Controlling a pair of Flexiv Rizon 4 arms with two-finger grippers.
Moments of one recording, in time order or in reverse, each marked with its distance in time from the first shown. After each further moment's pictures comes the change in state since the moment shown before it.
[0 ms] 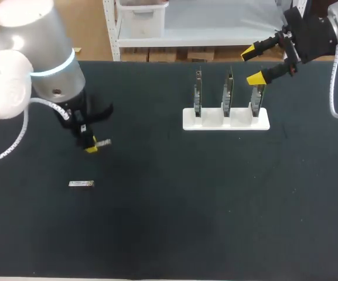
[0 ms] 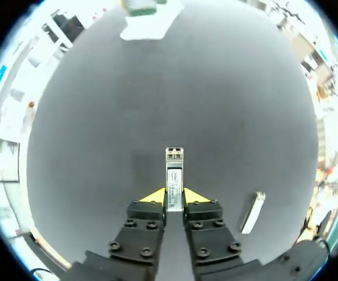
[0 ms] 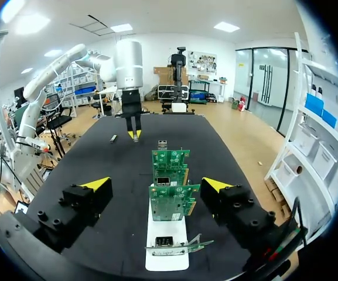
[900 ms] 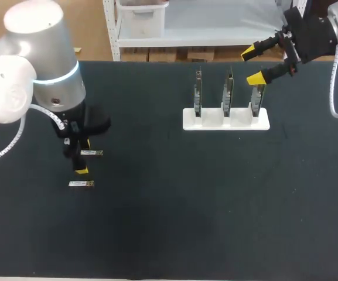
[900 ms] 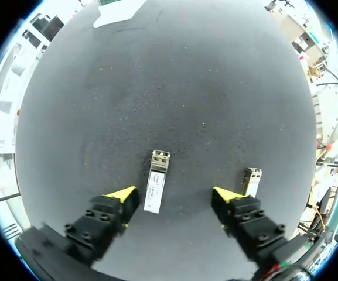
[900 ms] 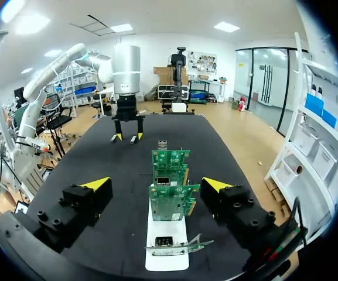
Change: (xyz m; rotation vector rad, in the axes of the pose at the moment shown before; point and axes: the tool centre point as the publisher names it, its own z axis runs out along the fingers) left arm 0.033 -0.026 0.017 0.067 0.129 0.126; right arm 0.000 0.000 0.000 0.000 0.000 0.000
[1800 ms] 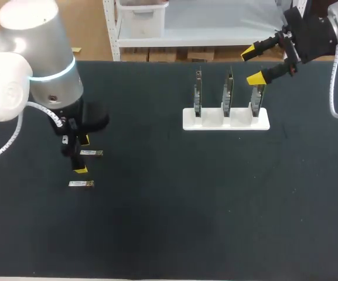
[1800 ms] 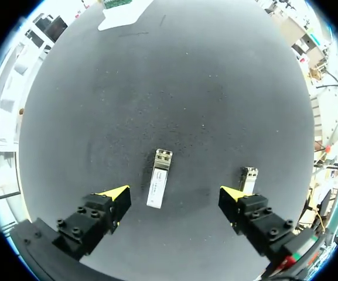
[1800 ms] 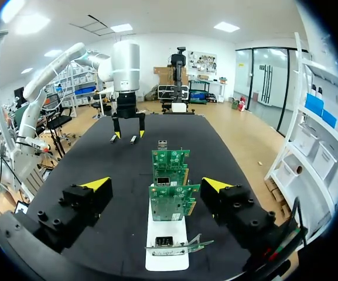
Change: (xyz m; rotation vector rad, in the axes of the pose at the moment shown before) left arm 0.000 0.001 -0.009 -0.012 -0.013 -0.011; right arm 0.000 0.000 0.000 0.000 0.000 0.000
